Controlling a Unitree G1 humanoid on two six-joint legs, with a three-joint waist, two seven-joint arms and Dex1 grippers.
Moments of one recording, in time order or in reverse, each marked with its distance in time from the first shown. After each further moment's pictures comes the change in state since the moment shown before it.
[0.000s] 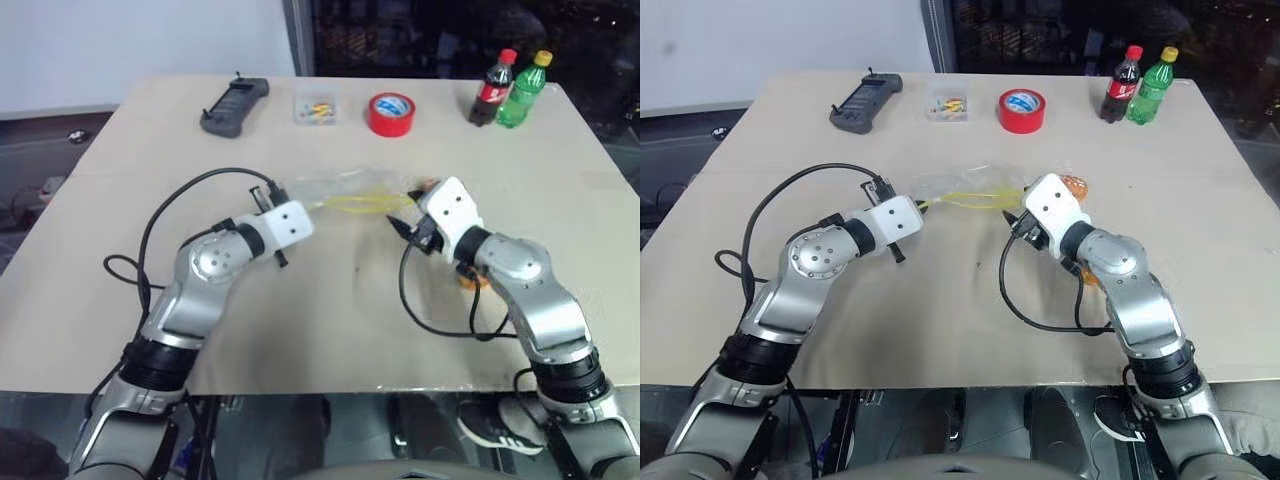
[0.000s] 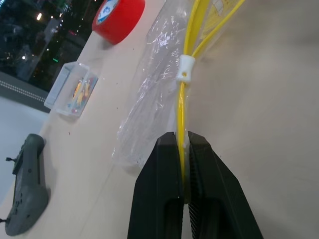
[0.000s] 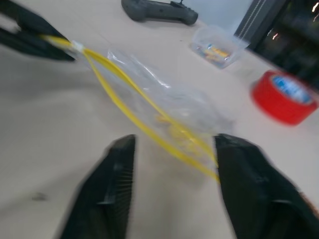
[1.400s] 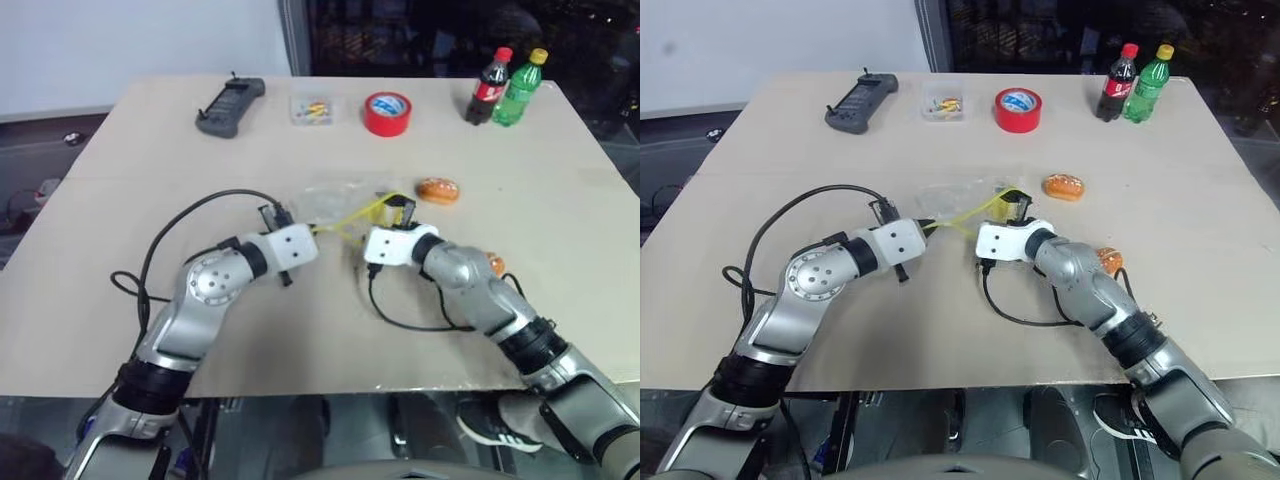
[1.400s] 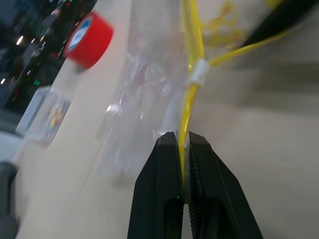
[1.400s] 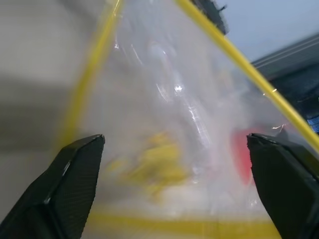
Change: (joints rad) left arm 0.085 0.008 0.017 -0.042 -0.004 -0.039 0.001; right arm -0.085 -0.123 0.277 0.362 -0.376 -0.522 -0.060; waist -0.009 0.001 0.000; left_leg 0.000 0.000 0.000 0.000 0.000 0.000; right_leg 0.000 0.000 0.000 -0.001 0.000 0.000
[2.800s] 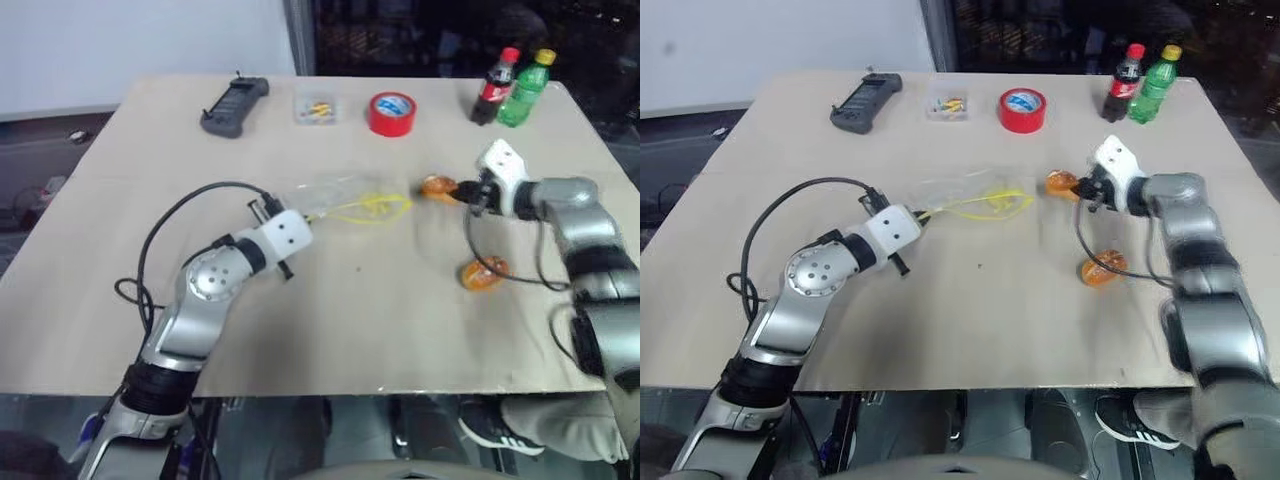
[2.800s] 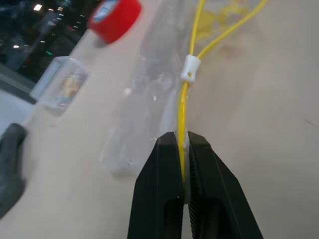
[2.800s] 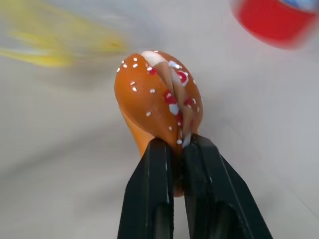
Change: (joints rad) left arm 0.005 -0.056 0.033 -0.069 -0.049 0.098 0.012; right arm -0.181 -0.173 -0.392 0.380 0.410 0.183 0.563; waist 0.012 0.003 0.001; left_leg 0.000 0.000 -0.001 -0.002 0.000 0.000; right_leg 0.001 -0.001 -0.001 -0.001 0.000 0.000
